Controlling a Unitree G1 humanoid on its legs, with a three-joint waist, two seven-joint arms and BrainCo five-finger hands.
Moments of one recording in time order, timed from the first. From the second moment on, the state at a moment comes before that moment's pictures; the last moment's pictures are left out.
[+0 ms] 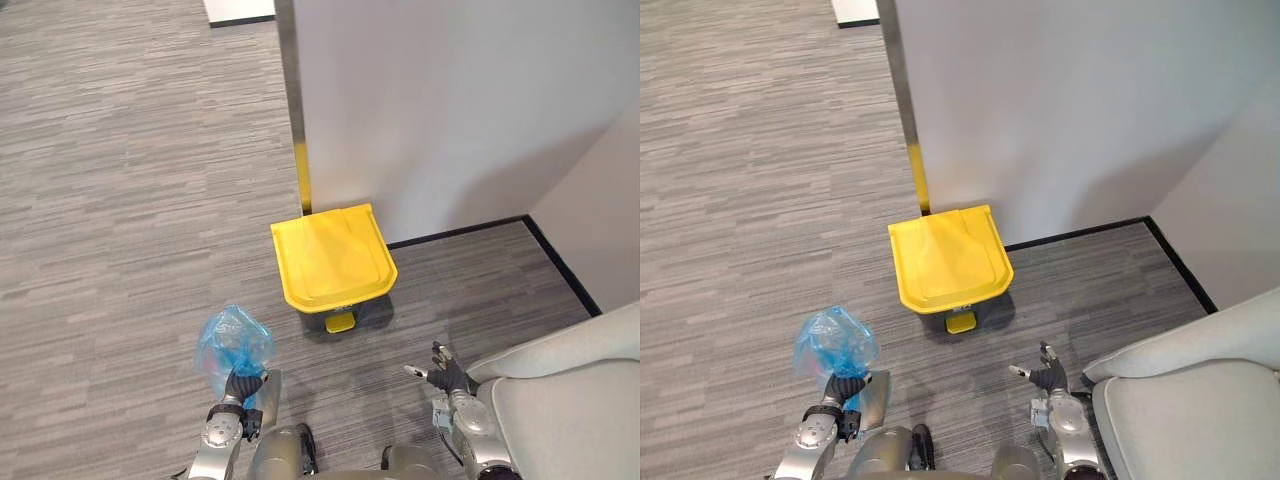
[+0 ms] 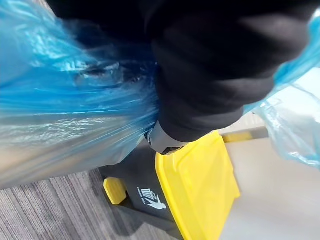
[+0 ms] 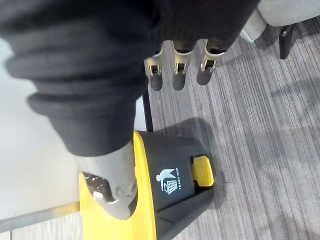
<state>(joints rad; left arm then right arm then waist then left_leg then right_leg) 0.12 0.13 -0.02 0.62 0.09 -0.16 0.07 0.00 -0.09 -0.08 0.73 -0.01 -0.15 -0.06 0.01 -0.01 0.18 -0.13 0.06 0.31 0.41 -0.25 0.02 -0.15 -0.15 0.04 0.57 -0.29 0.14</state>
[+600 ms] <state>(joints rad) 0.09 0.12 -0.03 0.68 0.08 -0.16 0.07 0.05 -0.14 -0.08 0.82 -0.02 -0.15 -0.06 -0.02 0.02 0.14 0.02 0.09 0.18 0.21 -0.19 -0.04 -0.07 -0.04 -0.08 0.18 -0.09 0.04</state>
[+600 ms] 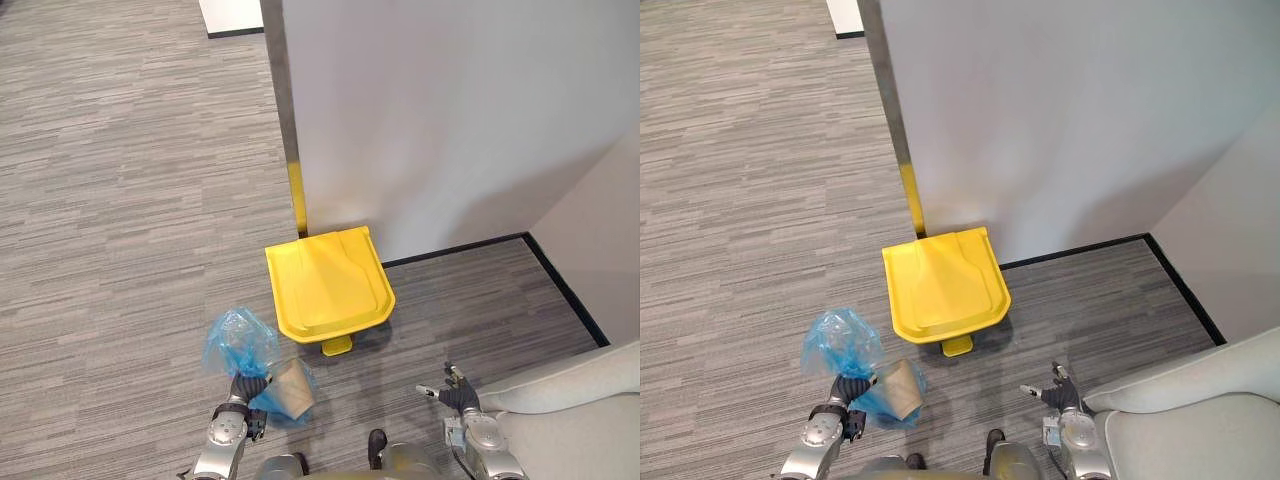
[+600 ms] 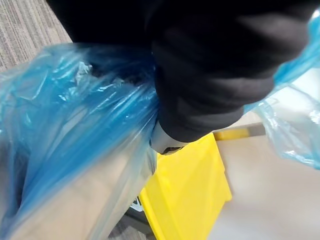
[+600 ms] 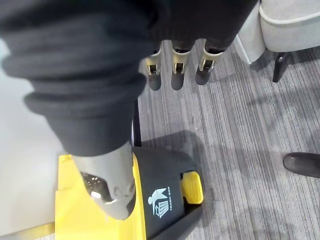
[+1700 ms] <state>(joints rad) 0.14 0.13 -0.03 0.67 0.08 -0.15 0.09 0.09 -0.12 -0.11 0.81 -0.02 -0.14 -0.07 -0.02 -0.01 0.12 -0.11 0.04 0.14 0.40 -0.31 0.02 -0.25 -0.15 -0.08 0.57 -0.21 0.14</state>
